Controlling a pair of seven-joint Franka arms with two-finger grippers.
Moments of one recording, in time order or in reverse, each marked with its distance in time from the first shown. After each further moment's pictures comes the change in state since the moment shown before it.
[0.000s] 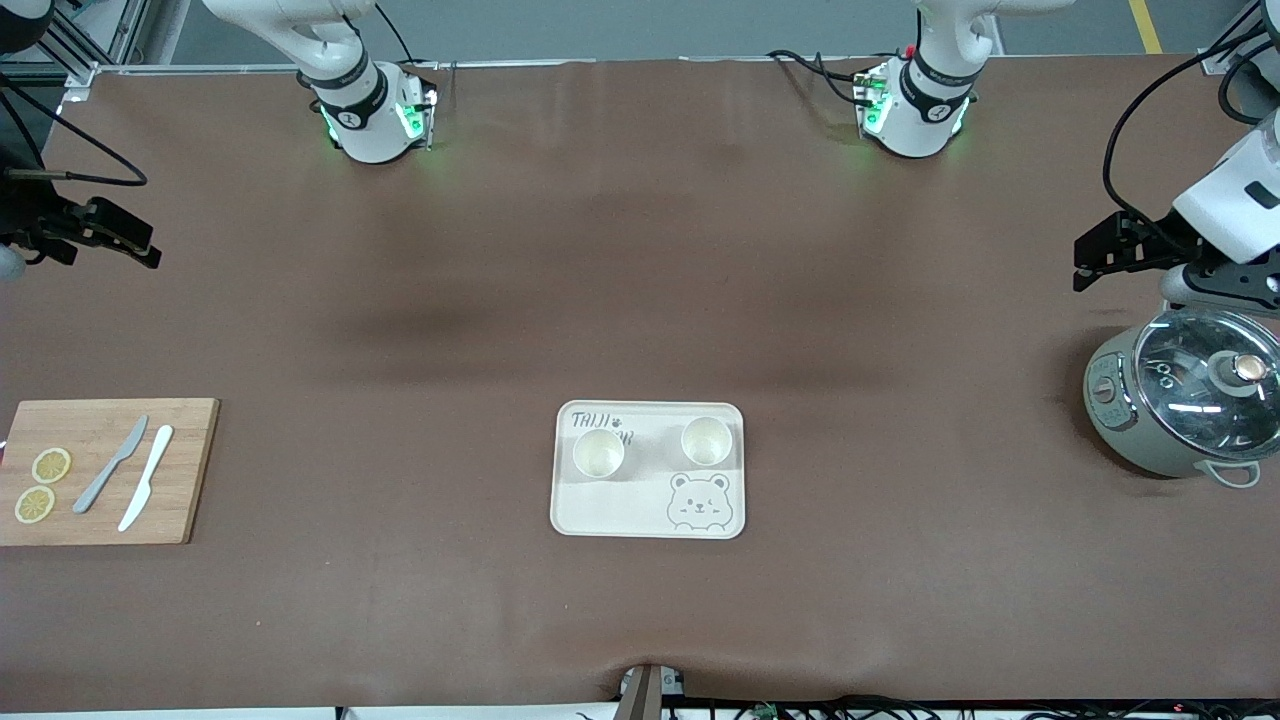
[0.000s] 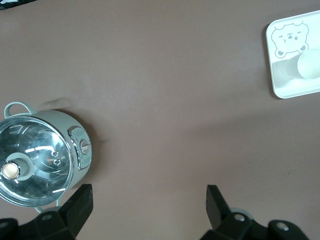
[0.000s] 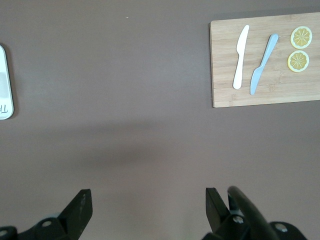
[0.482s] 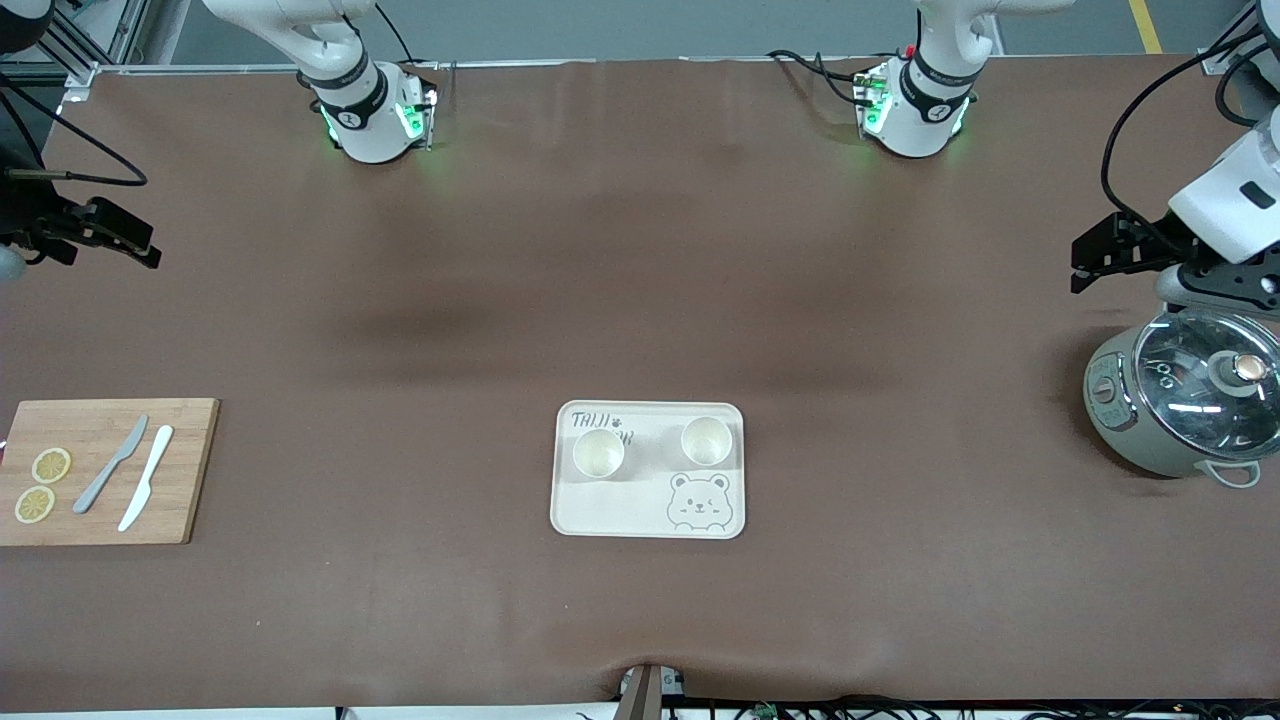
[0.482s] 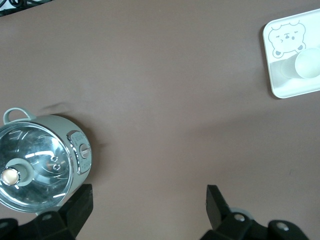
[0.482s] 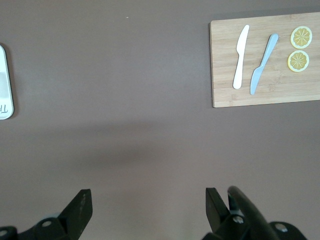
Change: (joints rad) left arm -0.003 0.006 -0.013 -0.003 0.000 0.016 0.004; right arm 0.000 0.000 0.000 0.000 0.000 -0.001 0.000
